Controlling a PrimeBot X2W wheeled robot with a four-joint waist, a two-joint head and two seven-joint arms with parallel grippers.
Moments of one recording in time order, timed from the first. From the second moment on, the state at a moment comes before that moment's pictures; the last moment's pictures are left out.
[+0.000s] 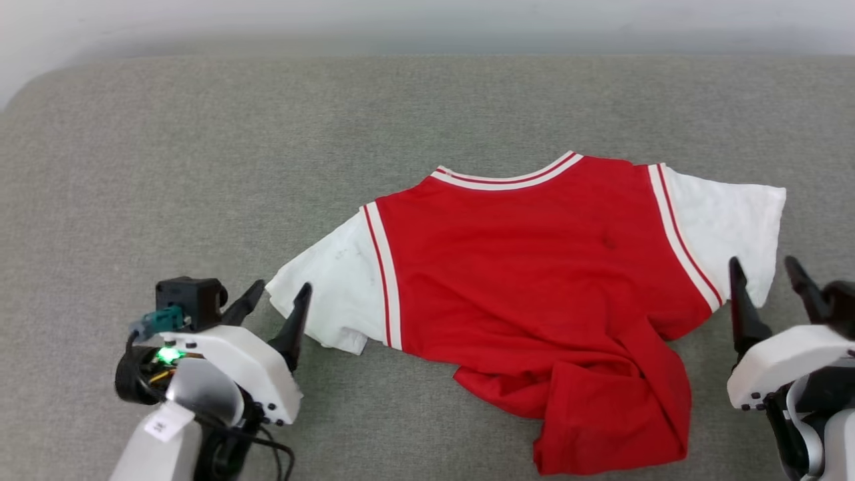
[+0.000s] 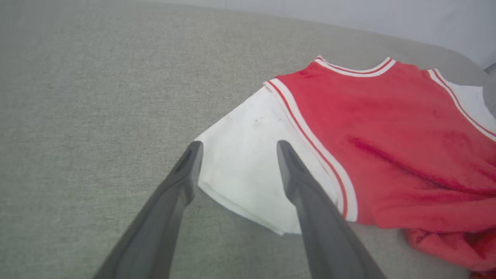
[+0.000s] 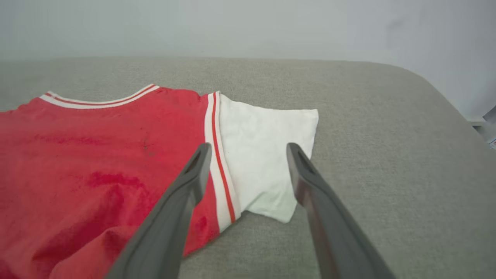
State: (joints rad) left arm -0.19 0.29 -0.18 0.06 -0.46 -0.02 0.29; right arm -0.16 -0.06 -0.23 0.08 0.05 0.13 0.07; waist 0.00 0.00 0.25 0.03
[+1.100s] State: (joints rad) left arm -0.24 0.27 -0.22 -0.07 -0.45 -0.11 -0.10; right arm -0.59 -0.53 -0.29 0.27 0.21 0.13 1.04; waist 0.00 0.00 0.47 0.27
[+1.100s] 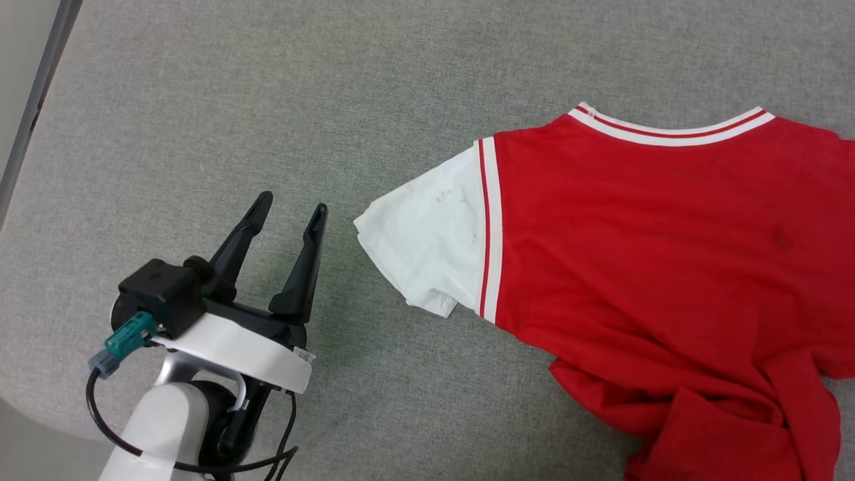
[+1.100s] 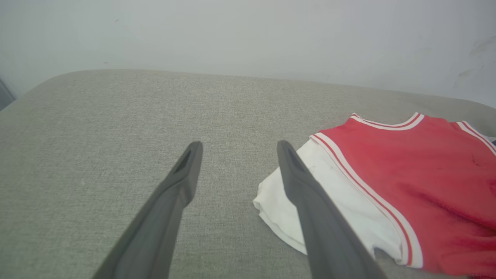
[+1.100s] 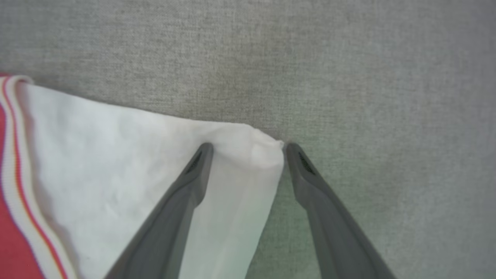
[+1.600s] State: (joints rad) left arm -0.25 0.31 -0.22 -0.03 -0.49 -0.10 0.01; right arm -0.54 -0.49 -0.21 0.29 0.25 0.13 0.91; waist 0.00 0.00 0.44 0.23
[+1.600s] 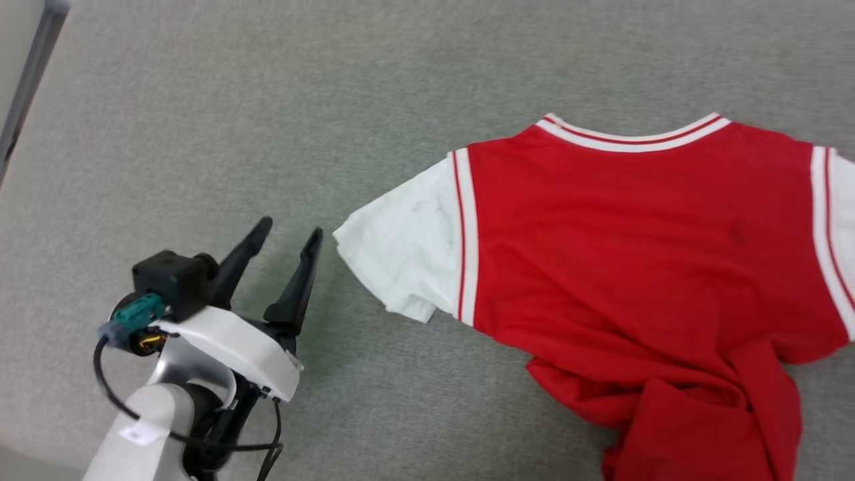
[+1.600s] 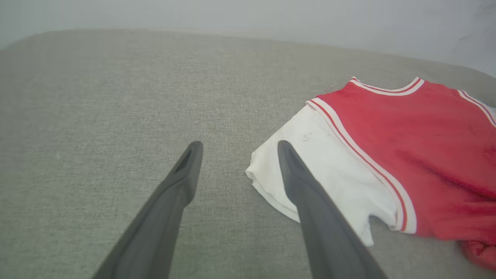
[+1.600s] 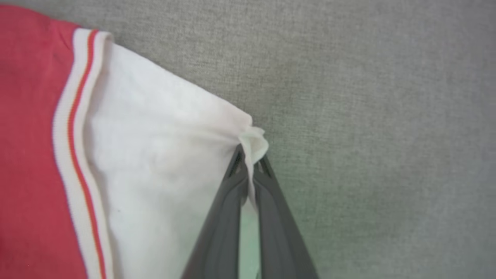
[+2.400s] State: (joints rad) left arm -0.43 0.43 -0.28 0.11 -0.63 -0.08 0.56; right arm -0.56 -0.46 -0.07 0.12 0.31 0.13 0.93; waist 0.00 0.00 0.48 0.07
